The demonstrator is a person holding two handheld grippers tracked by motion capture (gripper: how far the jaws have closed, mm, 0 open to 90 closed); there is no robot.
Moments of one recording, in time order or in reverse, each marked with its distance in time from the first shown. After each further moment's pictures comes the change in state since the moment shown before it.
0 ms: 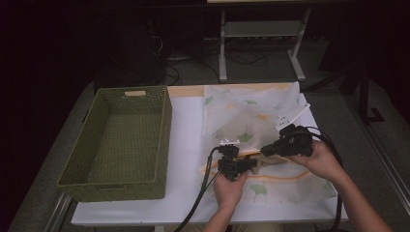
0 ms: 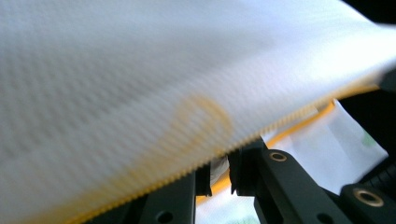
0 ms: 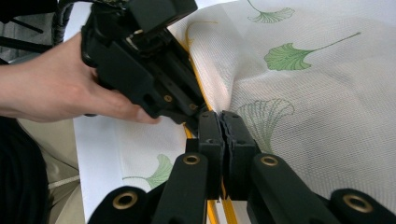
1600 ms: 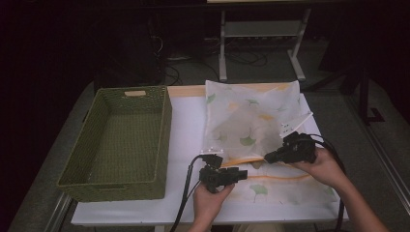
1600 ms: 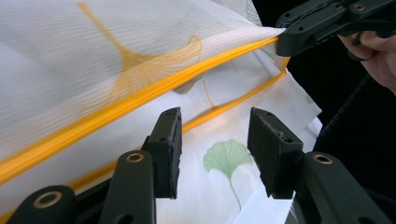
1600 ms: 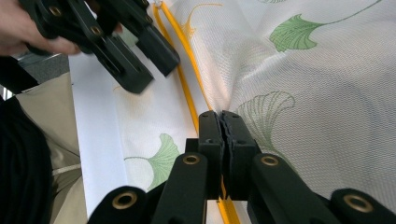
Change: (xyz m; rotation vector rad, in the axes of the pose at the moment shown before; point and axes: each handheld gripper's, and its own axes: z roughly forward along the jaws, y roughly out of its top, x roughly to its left) left arm 0.008 -0.021 -0.067 0.054 -0.077 0.069; right arm -0.001 -0.025 0.008 0.012 0.030 0.024
